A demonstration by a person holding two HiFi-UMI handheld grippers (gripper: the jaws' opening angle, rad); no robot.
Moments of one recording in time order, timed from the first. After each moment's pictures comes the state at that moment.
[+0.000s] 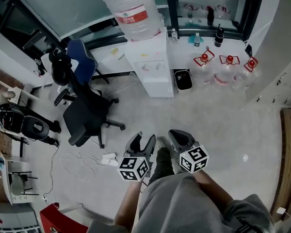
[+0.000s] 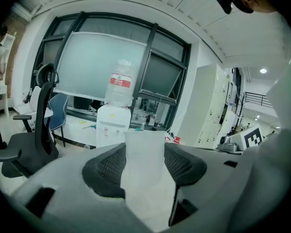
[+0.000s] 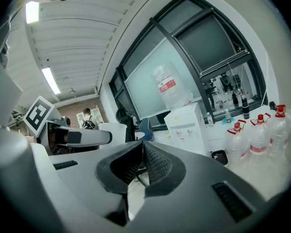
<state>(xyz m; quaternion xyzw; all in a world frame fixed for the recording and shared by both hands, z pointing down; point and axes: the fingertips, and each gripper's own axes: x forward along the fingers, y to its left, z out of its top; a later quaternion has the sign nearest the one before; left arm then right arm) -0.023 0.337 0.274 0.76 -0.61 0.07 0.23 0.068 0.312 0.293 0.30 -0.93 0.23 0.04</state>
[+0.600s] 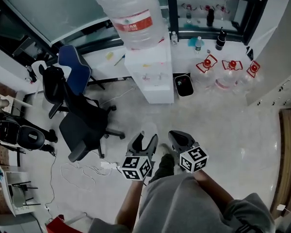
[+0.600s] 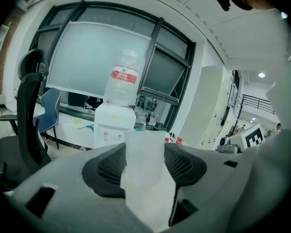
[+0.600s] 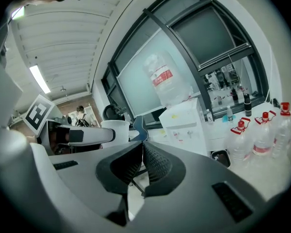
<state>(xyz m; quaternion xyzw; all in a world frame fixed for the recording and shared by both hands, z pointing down) -0.084 0.221 0.292 0.77 -0.58 0.07 0.25 0.000 0.207 0.311 0.32 -0.91 0.24 0.06</state>
